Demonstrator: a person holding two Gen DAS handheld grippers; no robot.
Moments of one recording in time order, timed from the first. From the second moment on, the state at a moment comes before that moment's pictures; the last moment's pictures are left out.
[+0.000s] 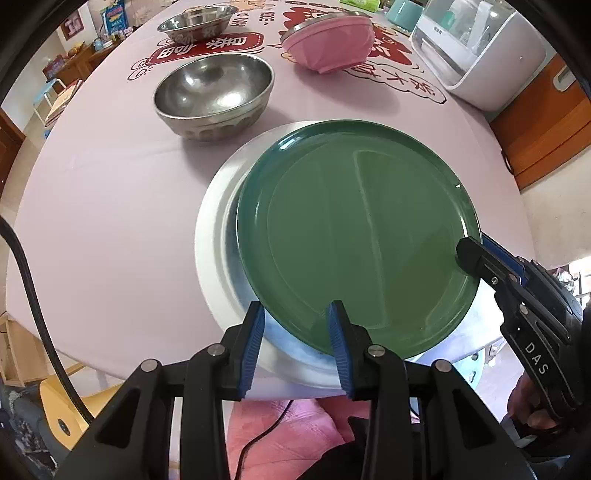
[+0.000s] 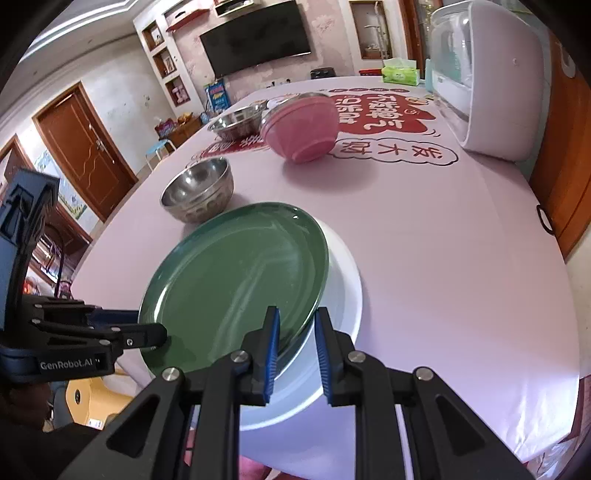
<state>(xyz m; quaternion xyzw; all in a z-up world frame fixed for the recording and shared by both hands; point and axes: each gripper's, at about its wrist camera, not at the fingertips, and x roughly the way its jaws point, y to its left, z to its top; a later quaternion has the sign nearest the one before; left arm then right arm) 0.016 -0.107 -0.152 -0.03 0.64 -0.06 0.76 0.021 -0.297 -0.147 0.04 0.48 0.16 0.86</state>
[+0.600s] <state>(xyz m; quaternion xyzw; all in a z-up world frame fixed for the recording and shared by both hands) 0.013 -0.113 -0.142 -0.01 0.64 -0.05 0.76 0.014 -0.295 -0.146 0.02 0.49 0.17 0.86</state>
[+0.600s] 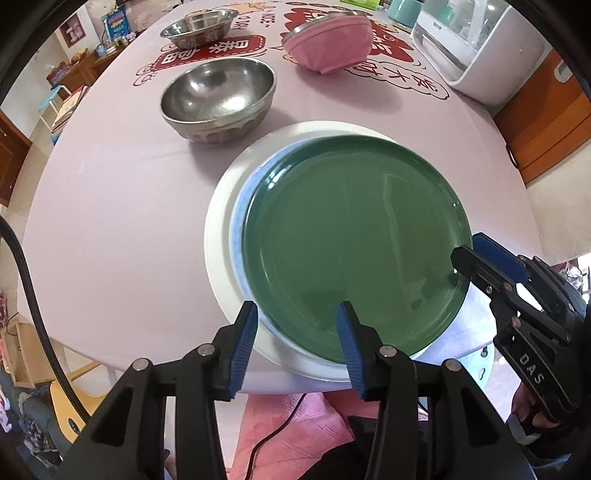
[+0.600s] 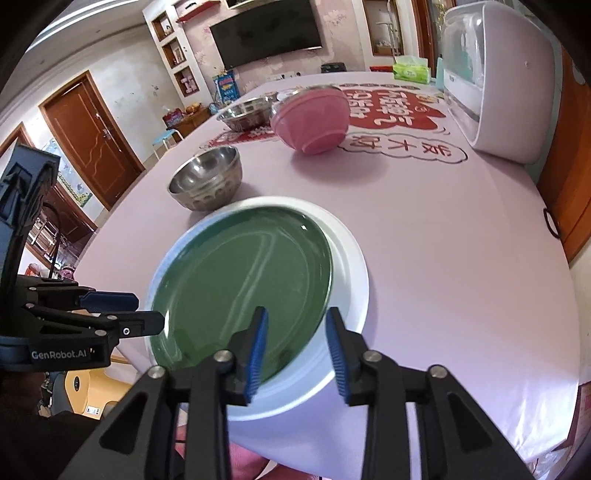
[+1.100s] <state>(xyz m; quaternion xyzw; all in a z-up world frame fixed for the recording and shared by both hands) 0.020 -0.097 -0.110 -0.01 0.61 -0.05 0.79 0.022 -0.285 -0.127 0.03 0.46 0.17 0.87</state>
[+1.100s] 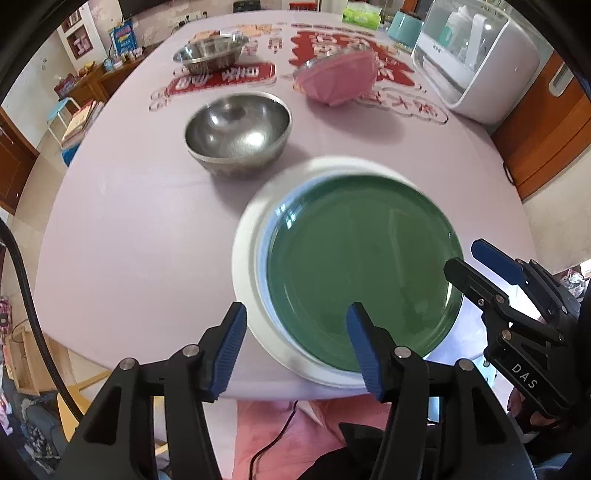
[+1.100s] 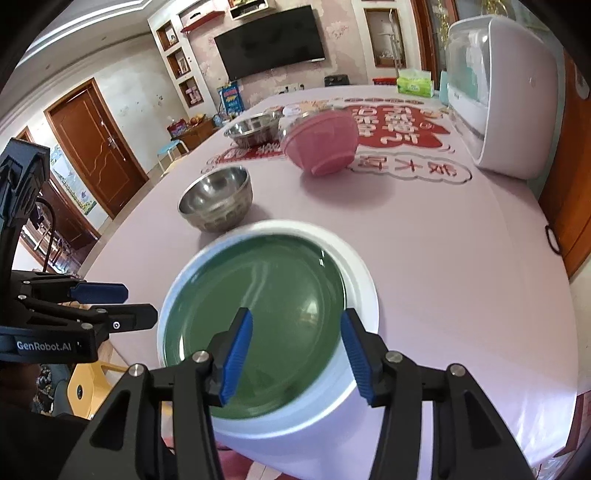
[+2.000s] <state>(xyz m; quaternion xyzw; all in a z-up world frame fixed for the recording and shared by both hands) 0.085 0.094 -0.031 0.00 0.54 -0.07 0.84 0.080 -0.109 -0.054 0.03 0.48 0.10 0.87</state>
